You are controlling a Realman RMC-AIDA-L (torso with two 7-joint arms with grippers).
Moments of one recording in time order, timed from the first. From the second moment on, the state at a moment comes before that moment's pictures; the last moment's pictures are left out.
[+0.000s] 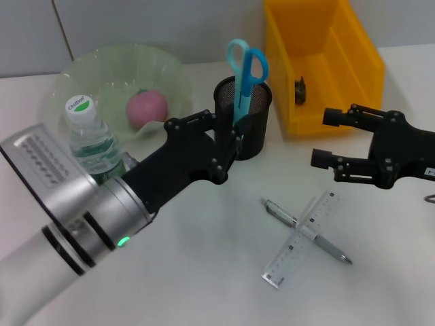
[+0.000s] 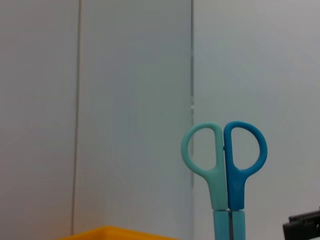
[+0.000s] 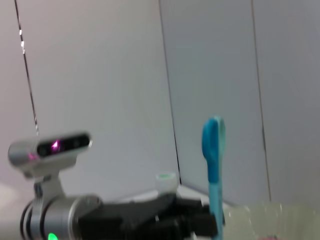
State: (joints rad) left arm -0.40 -2.08 2.23 0.60 0.02 1.04 -0.44; right arm 0.36 2.08 -0.66 -0.80 -1.76 -1.75 1.26
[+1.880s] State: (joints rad) left arm -0.40 -2.08 2.58 0.75 -0.75 0.92 0.16; right arm 0.64 2.09 -0.65 -0.04 -1.42 -1.52 0.71
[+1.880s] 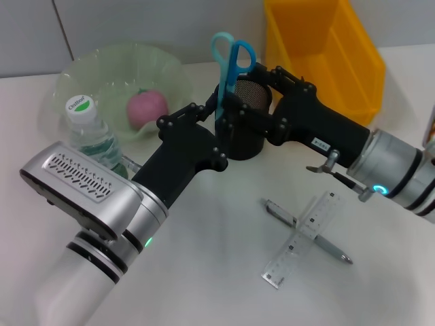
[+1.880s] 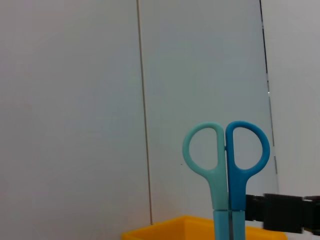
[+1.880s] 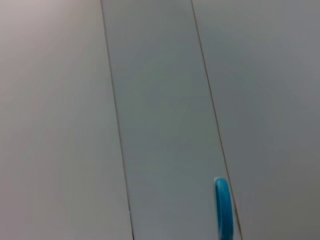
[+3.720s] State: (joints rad) left arm -0.41 -2.08 2.58 0.73 -0.77 0.91 0.20; right arm 0.73 2.09 -0.56 0.12 -1.42 -1.43 0.57
